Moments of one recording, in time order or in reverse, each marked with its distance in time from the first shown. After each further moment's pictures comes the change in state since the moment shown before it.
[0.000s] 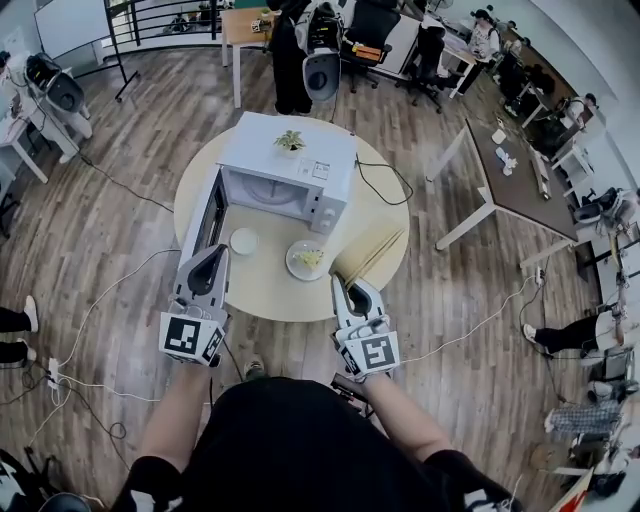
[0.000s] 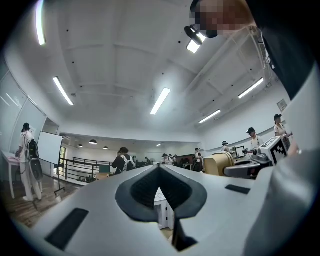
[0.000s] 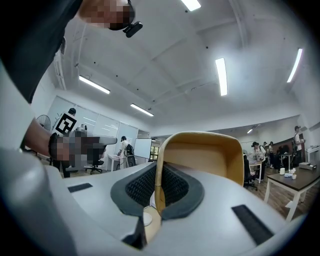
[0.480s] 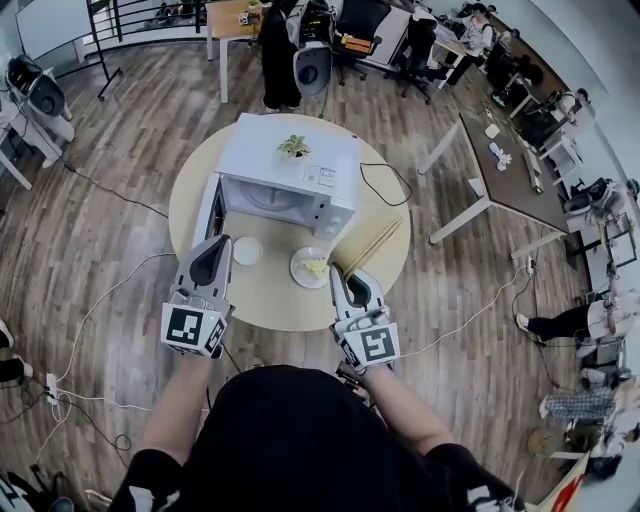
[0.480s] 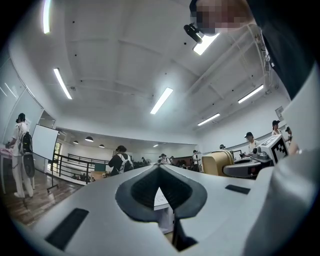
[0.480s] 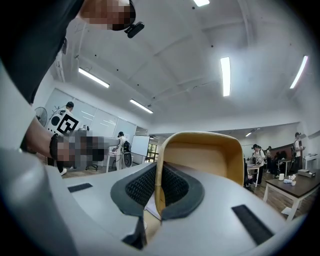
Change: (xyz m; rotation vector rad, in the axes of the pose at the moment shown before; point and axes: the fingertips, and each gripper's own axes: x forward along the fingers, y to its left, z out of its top) left arm 0.045 0.064 -0.019 -0.045 -0.013 -0.048; right arm 0.074 0.008 0.001 -0.046 0.018 -0.030
